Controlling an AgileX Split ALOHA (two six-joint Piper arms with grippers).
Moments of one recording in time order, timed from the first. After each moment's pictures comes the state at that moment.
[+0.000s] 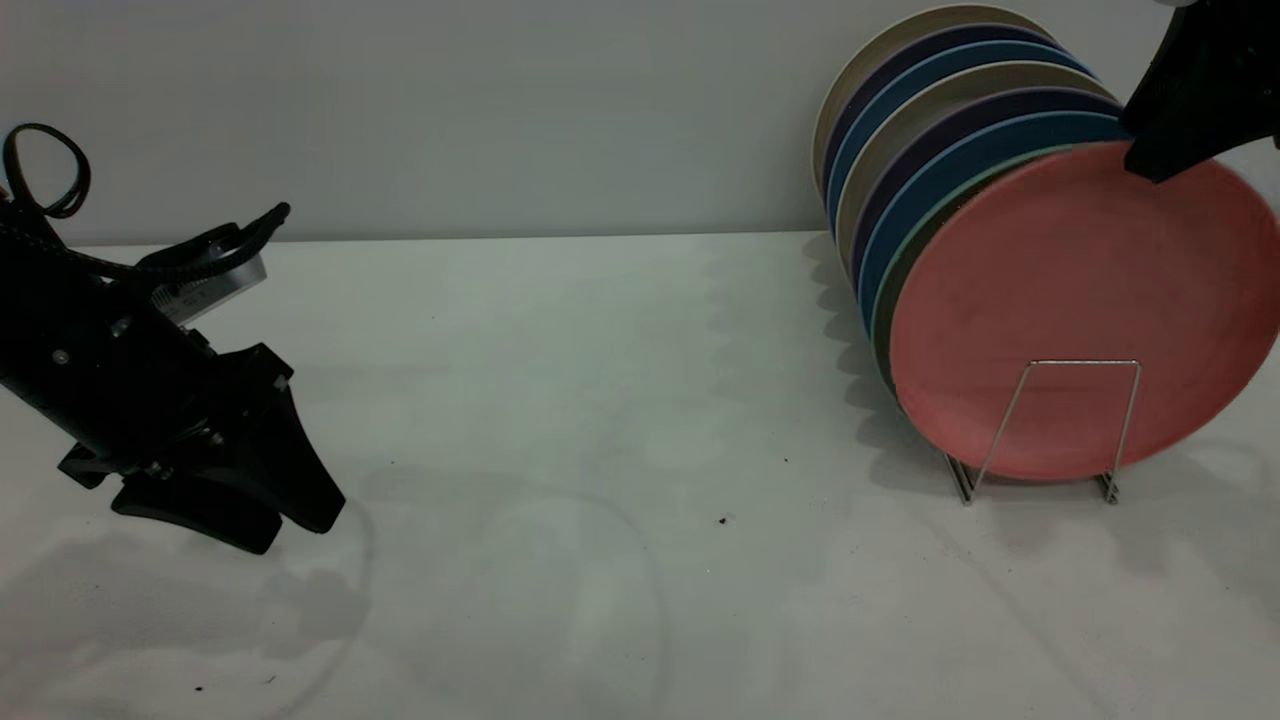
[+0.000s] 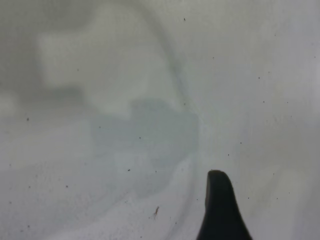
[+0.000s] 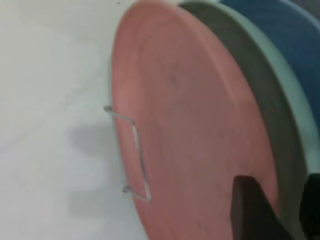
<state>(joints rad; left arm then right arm) 0.01 2.06 -0.95 -0.87 0.61 0.86 0.02 1.78 -1.24 0.49 0.67 -1.69</state>
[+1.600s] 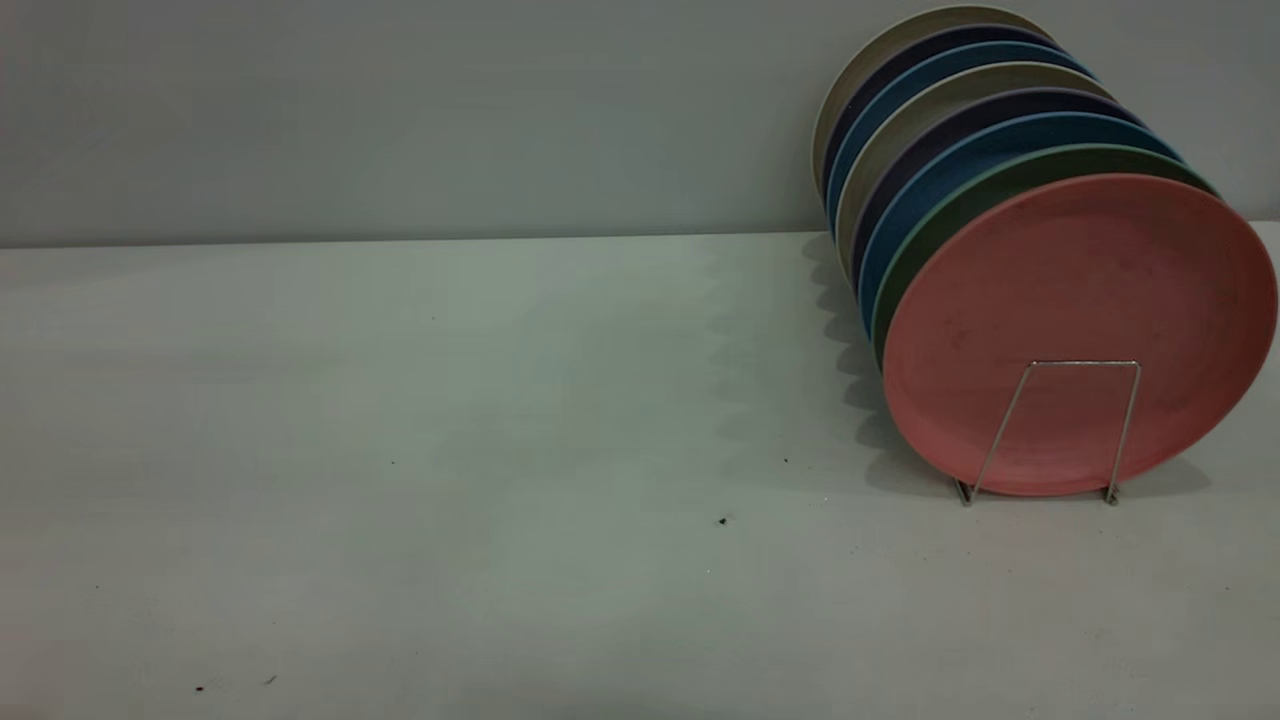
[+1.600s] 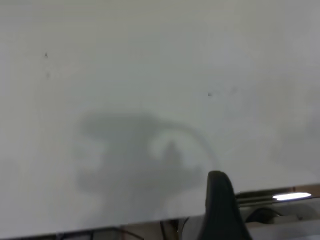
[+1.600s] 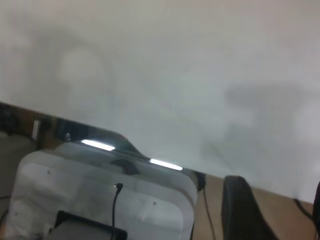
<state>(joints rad) 0.03 0.88 -0.71 -0.12 0.91 0.09 0.02 0.91 -0.88 0.26 1.23 -0.26</state>
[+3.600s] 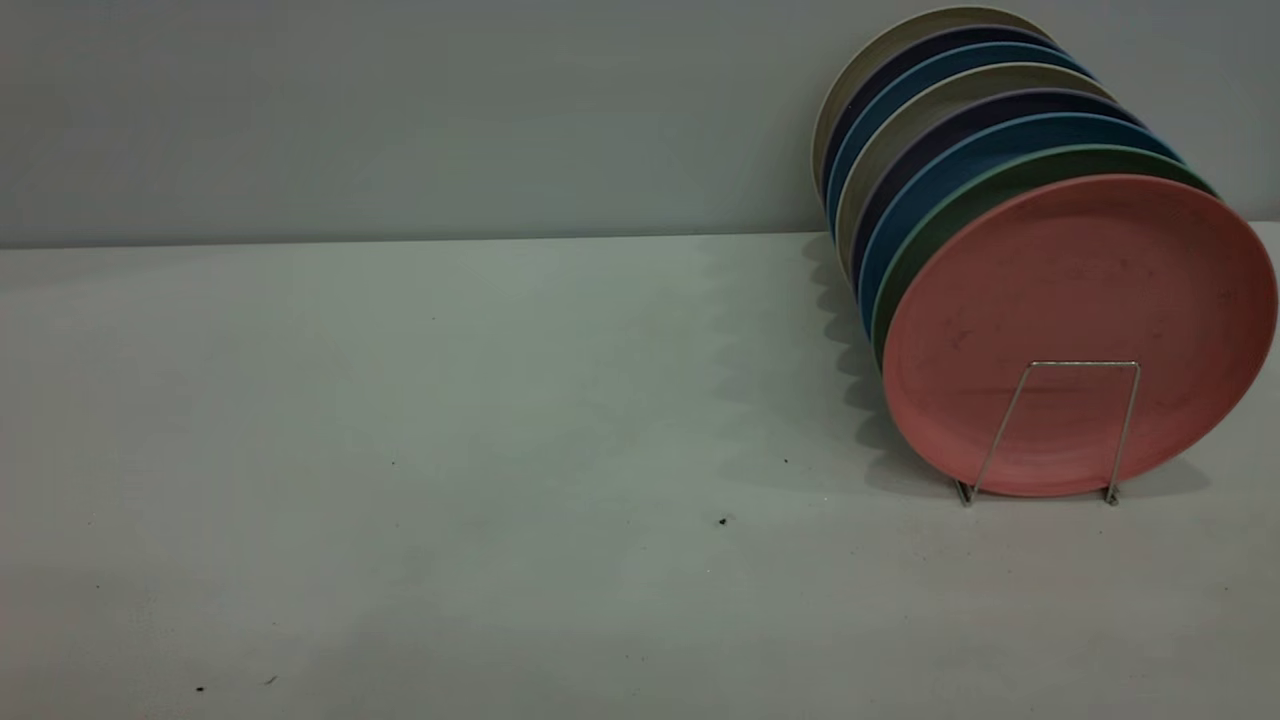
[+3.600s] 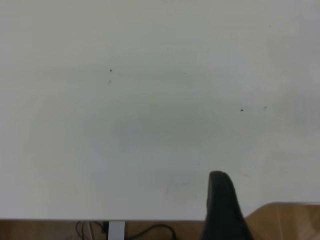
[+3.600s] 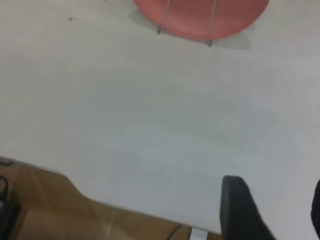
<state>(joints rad) 0.03 0.04 -0.49 0.01 1.13 -0.02 0.03 0.15 -0.48 0.15 1.14 -0.25</state>
